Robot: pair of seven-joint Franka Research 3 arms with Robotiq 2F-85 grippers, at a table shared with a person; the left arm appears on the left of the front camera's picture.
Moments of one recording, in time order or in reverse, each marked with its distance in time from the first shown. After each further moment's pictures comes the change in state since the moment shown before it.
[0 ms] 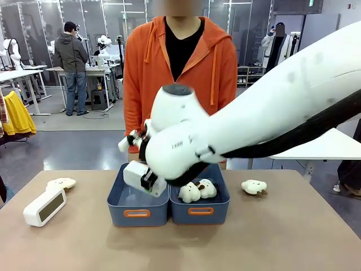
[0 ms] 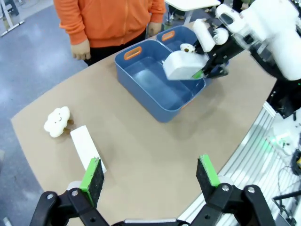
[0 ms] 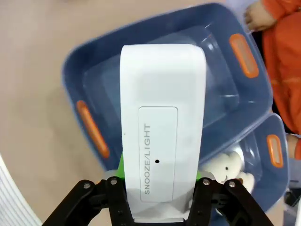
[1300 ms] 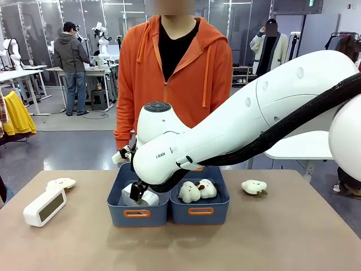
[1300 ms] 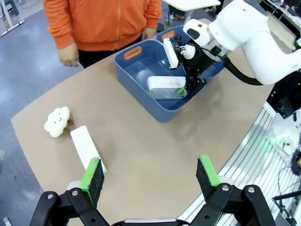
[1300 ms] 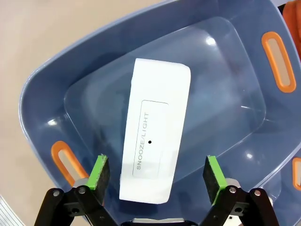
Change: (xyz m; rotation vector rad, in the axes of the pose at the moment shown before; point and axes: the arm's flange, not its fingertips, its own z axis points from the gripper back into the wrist) left arm 0.000 0.000 0.000 0.000 0.000 0.000; right arm 0.026 -0.006 -0.061 0.049 0.077 -0.047
